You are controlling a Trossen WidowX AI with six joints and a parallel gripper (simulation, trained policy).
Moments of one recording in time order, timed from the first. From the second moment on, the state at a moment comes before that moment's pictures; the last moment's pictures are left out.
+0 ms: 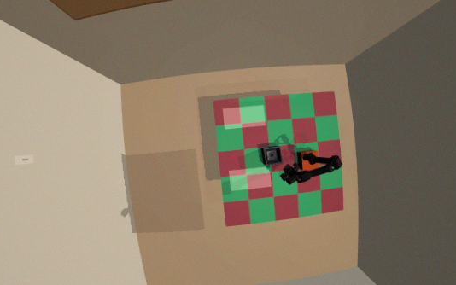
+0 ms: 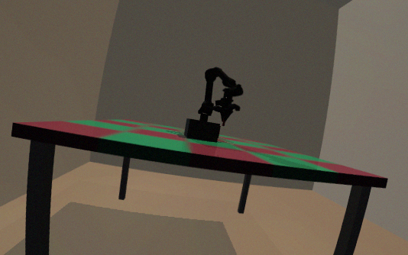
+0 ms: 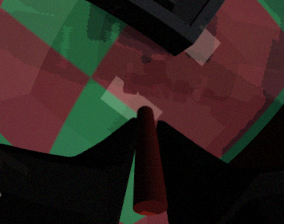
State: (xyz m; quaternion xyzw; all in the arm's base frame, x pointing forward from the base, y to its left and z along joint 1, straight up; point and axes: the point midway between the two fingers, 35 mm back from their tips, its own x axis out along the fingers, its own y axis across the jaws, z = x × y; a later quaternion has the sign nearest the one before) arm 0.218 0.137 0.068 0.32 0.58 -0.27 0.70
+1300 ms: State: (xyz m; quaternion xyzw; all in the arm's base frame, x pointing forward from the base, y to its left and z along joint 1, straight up) arm 0.322 0.028 0.082 0.38 0.51 -0.34 0.69
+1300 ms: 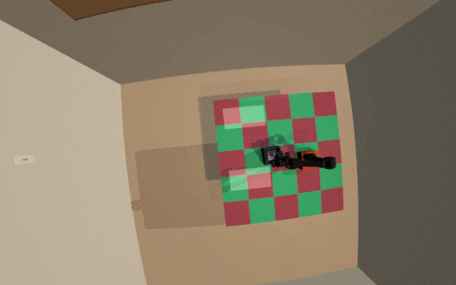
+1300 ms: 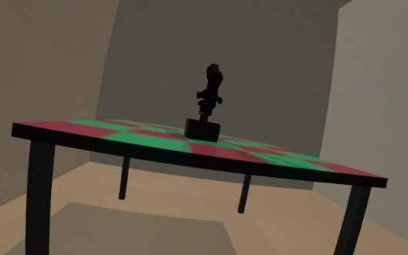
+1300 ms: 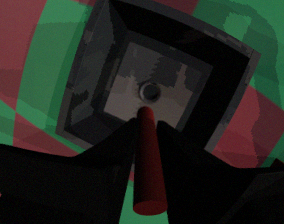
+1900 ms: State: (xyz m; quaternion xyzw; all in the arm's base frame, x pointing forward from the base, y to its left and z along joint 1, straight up) arm 0.335 0.011 0.034 0.36 0.55 -0.35 0.67
